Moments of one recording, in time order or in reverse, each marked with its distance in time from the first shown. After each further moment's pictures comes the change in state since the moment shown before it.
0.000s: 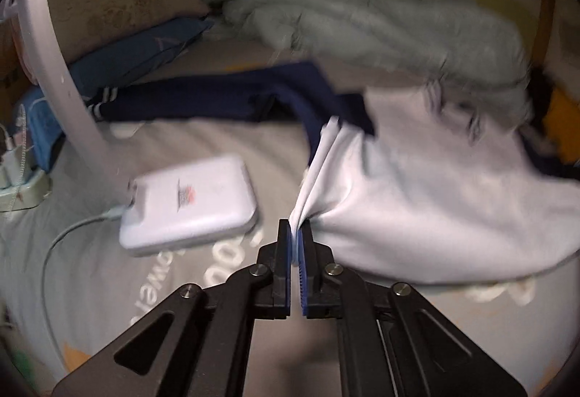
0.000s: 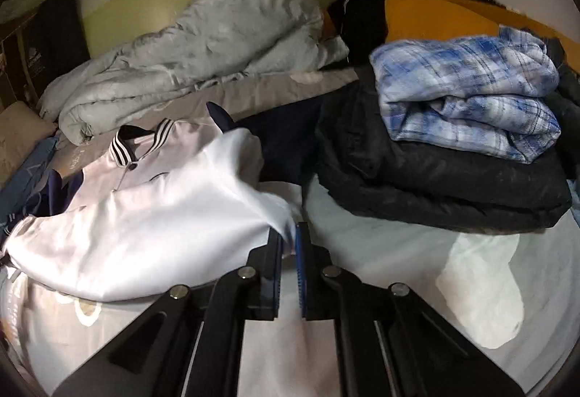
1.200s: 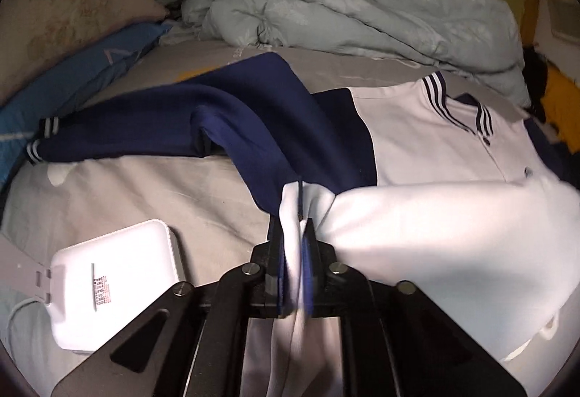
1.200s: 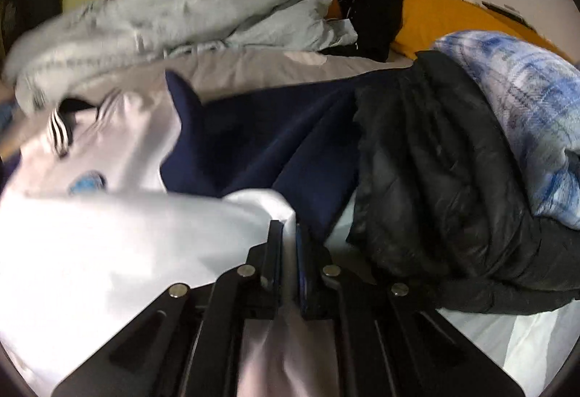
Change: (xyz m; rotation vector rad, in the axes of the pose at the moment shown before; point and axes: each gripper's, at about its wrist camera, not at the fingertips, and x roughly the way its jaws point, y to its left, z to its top) left arm 0.080 -0.028 0.050 0.087 -0.045 -0.081; right arm 0.094 0.044 0.040 -0.163 -0.057 -0.183
